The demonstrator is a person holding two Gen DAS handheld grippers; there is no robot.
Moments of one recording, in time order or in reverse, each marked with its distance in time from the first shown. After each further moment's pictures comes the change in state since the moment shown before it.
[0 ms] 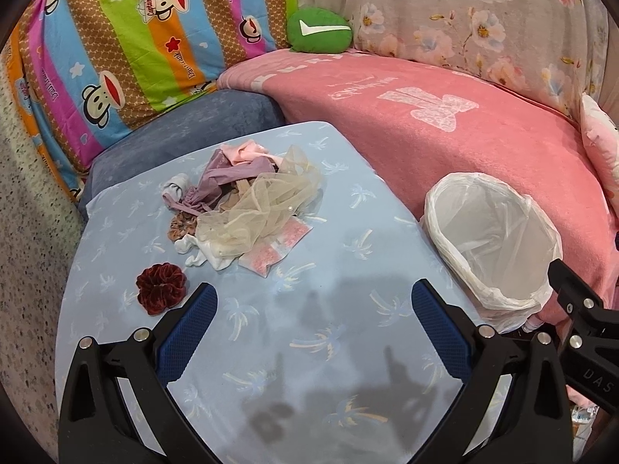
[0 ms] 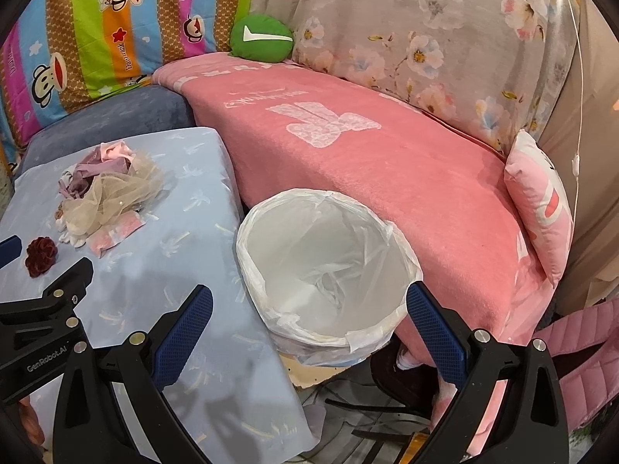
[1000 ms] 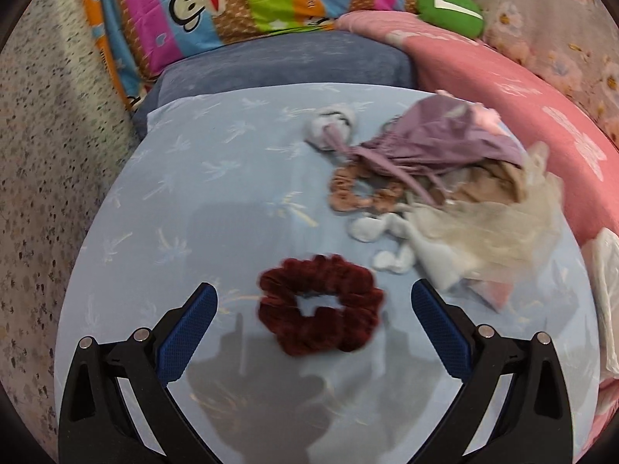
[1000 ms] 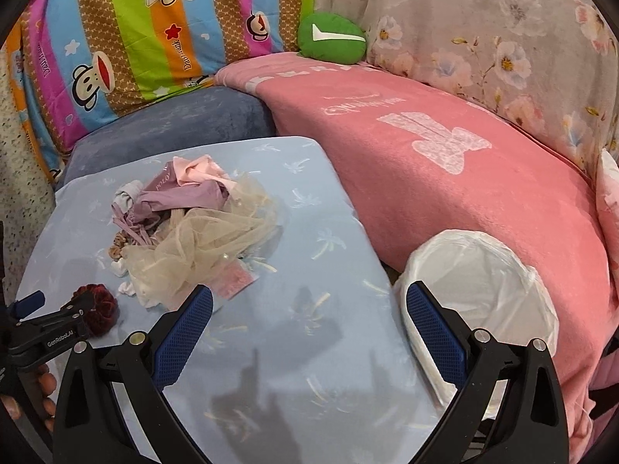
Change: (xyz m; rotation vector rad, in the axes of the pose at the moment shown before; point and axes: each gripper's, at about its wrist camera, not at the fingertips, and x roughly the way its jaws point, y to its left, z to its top) left arm 0.098 0.196 -0.017 -0.306 0.145 0.170; right arm 0.066 0.159 0.058 -0.029 -0.006 0.248
